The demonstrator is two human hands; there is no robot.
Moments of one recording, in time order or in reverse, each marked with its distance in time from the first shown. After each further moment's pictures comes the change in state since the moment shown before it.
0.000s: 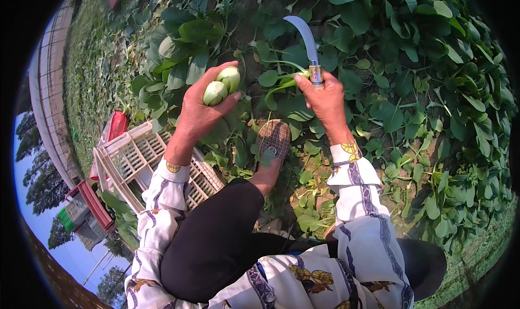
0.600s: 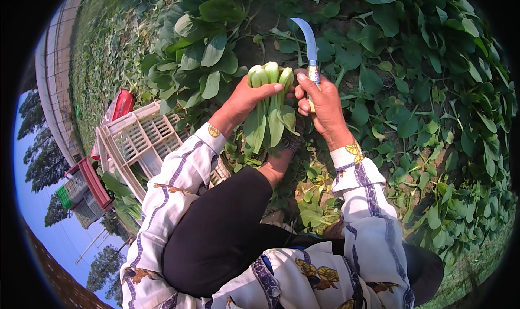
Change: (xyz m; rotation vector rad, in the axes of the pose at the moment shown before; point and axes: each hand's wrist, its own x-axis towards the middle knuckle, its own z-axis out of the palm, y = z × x) left_hand 0.003 -0.083 0.028 -0.777 -0.217 -0.274; right_hand -0.022 0.015 0.059 0.523 -0.202 0.395
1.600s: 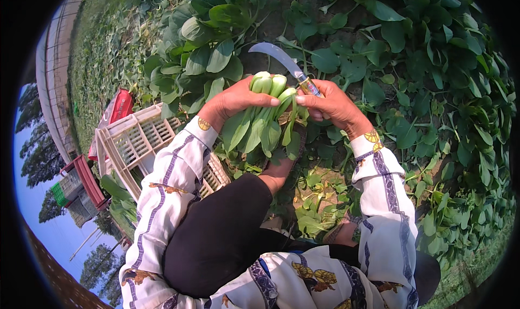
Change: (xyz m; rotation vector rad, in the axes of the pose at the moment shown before) left_hand -0.004 0.040 -0.029 0.129 -0.228 -0.152; right_hand 0.024 -0.037 -0.003 -0.395 -0.394 0.241
